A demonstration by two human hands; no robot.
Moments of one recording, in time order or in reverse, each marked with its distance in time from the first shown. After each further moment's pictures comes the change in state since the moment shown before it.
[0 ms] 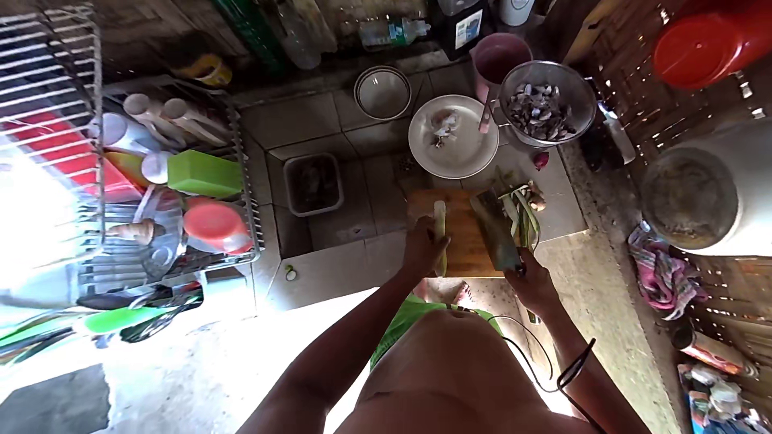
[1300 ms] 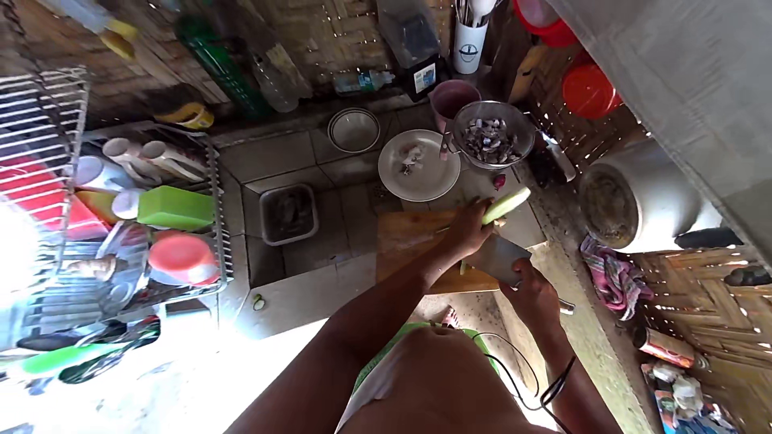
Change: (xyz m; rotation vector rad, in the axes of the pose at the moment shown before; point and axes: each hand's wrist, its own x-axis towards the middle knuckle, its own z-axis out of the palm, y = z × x) left_hand 0.031 0.169 0.071 0.115 -0.121 0.624; right_hand -0.026 0.024 -0.050 -0.389 0.382 -0.045
